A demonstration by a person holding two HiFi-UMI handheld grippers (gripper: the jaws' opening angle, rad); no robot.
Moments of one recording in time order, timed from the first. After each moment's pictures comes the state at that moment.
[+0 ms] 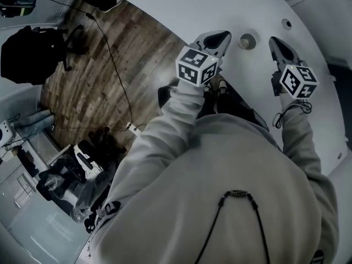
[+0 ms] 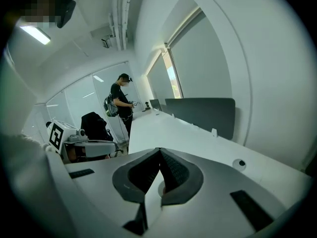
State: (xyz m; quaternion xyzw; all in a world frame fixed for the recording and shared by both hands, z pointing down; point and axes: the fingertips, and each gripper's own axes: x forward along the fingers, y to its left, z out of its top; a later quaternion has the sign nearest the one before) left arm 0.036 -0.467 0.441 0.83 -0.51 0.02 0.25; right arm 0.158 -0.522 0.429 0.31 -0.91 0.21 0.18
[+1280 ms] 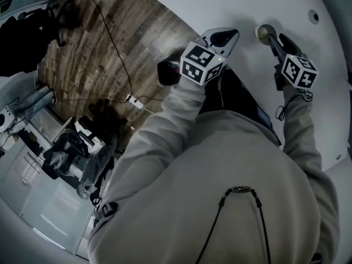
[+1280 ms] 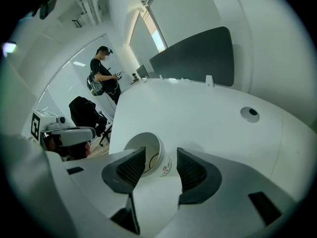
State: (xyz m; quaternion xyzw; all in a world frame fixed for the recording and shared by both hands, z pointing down) left arm 0.036 -0.468 0.577 0.80 -0.48 0.06 0.34; right arm 0.156 -0.537 0.629 0.30 -0.84 0.32 0.31
